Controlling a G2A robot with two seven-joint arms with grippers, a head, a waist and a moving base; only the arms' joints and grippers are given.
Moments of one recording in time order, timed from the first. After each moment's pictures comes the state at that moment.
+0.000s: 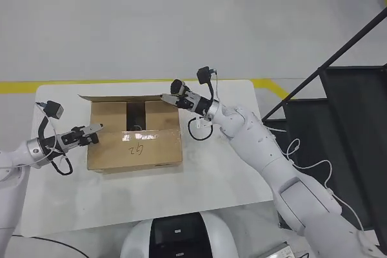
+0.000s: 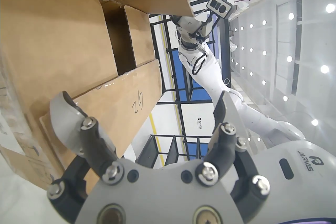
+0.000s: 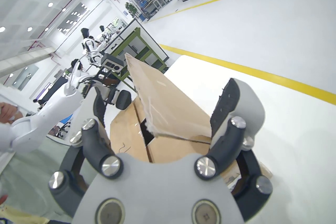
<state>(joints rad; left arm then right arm) 1.22 -0.90 -1.52 -1.47 -0.30 -0.28 -1.14 -0.70 -1.40 0.91 -0.83 -0.40 -0.90 0.13</state>
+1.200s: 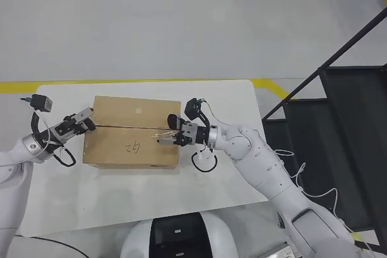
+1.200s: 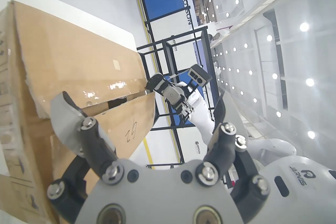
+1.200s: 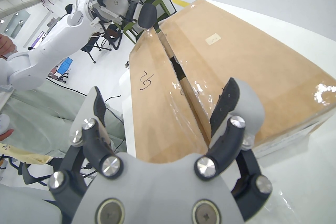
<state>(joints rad) 1.20 -0.91 -1.50 -1.42 -0.34 -0.32 -0.92 -0.97 -1.31 0.98 -1.23 -0.53 -0.80 0.41</state>
